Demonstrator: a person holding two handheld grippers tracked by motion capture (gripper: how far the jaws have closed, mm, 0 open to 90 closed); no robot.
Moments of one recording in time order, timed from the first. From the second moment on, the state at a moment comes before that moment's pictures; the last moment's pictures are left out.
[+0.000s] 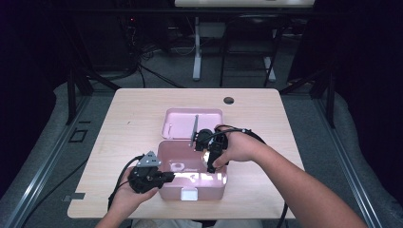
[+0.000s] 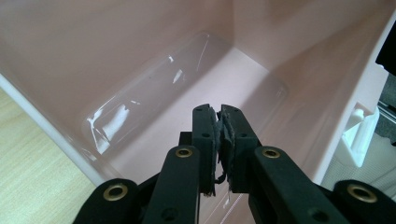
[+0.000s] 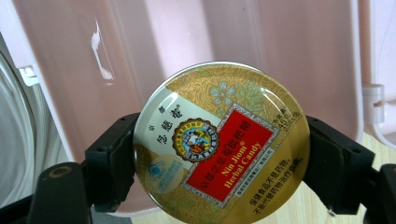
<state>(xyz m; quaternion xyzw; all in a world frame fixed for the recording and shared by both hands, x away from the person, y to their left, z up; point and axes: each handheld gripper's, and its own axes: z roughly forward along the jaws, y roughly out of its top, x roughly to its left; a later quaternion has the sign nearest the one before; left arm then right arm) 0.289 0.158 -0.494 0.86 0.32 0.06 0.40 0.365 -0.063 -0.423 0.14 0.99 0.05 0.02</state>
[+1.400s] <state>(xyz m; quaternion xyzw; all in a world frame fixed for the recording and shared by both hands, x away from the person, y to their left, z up) 0.290 0.158 -0.494 0.86 0.32 0.06 0.40 0.370 -0.051 -0.467 0.10 0.99 0.02 0.02</state>
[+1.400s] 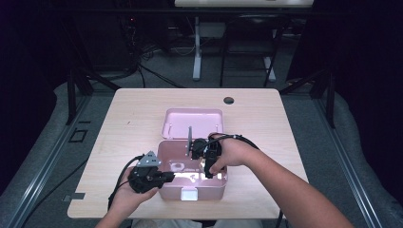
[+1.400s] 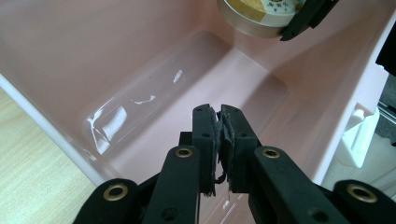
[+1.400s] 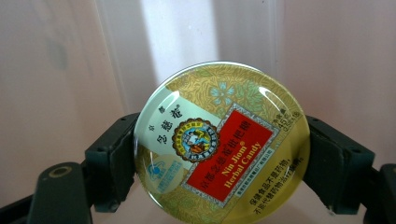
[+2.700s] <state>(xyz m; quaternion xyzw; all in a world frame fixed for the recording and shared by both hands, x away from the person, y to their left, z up) 0.289 0.158 -0.494 0.86 0.32 0.06 0.40 0.373 -0.049 -0.501 0.08 1.00 0.01 0.00</state>
